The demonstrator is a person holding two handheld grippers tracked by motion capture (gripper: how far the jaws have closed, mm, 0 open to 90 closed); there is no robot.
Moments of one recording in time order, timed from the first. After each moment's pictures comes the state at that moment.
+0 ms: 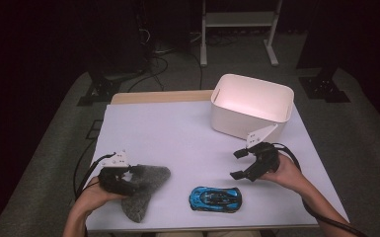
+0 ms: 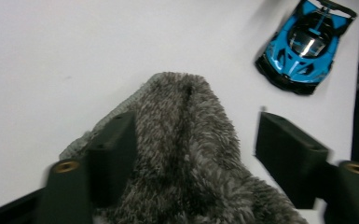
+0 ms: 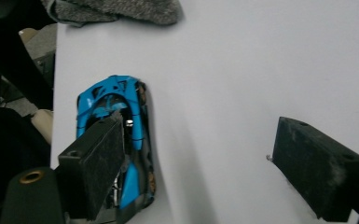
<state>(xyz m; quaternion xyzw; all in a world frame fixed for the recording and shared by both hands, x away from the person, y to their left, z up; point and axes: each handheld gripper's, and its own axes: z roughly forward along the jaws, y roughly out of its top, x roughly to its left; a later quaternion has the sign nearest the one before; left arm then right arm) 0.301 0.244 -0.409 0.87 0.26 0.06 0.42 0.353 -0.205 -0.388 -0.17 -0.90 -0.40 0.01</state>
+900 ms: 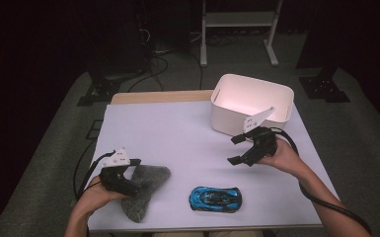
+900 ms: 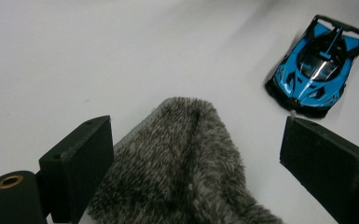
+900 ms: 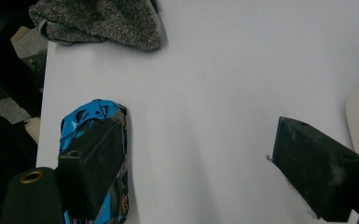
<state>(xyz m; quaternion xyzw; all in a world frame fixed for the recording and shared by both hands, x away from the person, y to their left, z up) 0.298 0.234 -0.398 0.86 0.26 0.10 0.43 0.380 -0.197 -0.359 -0.15 -0.90 -0.40 0.00</state>
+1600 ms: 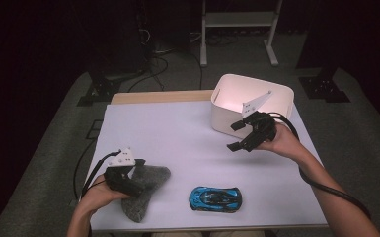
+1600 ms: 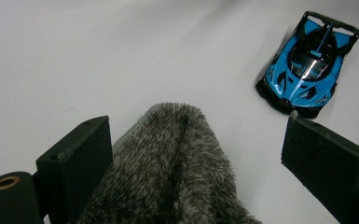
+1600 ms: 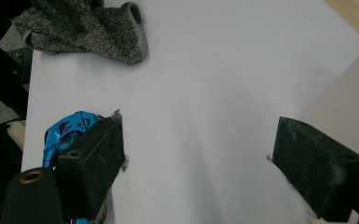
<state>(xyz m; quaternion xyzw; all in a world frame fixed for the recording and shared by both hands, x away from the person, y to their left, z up) 0.300 0.224 -0.401 0.87 0.24 0.09 0.42 0.404 -0.193 -0.327 -0.14 -0.91 -0.39 -0.02</state>
